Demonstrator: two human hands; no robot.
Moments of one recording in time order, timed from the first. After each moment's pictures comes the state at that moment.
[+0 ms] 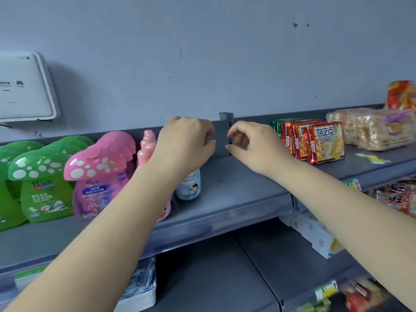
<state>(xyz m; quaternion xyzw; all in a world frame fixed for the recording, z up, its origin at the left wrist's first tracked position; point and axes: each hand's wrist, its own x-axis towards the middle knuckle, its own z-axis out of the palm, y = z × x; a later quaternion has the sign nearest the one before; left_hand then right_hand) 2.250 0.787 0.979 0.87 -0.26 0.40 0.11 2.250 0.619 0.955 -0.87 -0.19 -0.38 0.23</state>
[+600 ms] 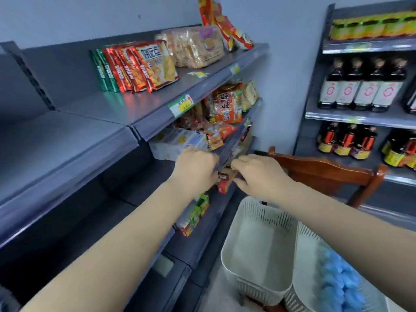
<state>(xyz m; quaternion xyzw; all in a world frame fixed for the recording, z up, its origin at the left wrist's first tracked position) 2.182 0.559 0.788 0.76 -0.62 0.17 0.01 2.047 0.458 0.762 -0.97 0.17 -0.14 -0.06</state>
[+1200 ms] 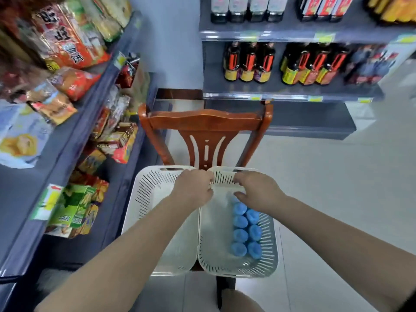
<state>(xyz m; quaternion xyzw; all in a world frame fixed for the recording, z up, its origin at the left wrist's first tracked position) 1.990 0.305 0.589 0.68 -0.71 -0.18 0.00 1.816 0.265 0.587 -0.87 0.46 0.07 0.17</state>
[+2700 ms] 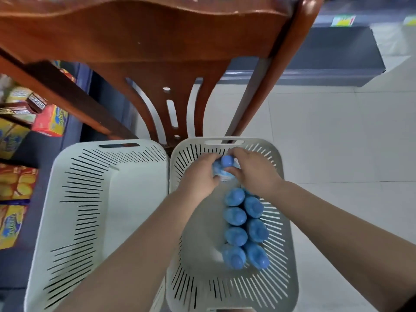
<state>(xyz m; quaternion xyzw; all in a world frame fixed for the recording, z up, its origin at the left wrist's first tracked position) 1.934 0.208 0.333 0.67 -0.61 -0.40 0.14 1.785 0.171 0.340 -0.82 0.50 -0.03 0.27</state>
